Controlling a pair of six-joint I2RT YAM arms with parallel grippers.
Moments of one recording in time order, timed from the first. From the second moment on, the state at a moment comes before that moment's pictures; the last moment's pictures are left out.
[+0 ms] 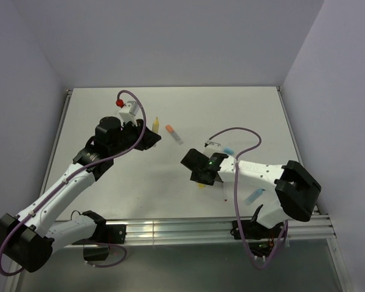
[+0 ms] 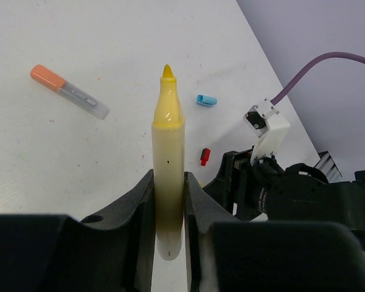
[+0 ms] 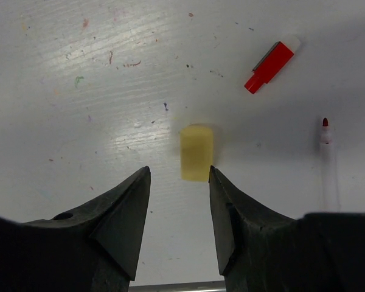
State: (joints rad) left arm -0.53 1.05 0.90 -0.15 0.26 -0.49; right arm 0.95 1.45 0.89 -0.69 0.43 1.16
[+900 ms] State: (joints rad) left arm -0.53 1.06 0.90 -0.15 0.26 -0.49; right arm 0.92 1.54 0.81 -0.55 0.40 1.16
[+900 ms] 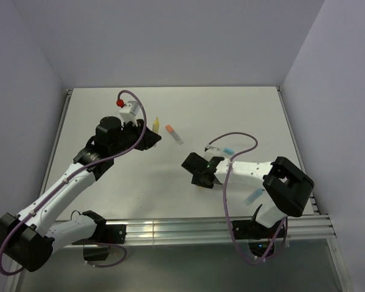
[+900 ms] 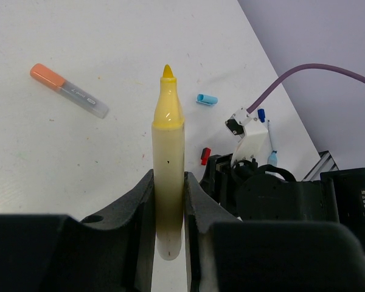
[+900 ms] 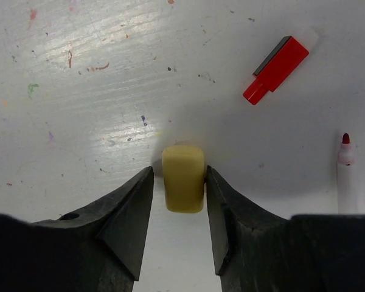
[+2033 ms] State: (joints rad) left arm -0.70 1.25 0.91 0.27 0.27 -0.57; right arm 0.59 1.32 1.51 -0.56 0.23 0.62
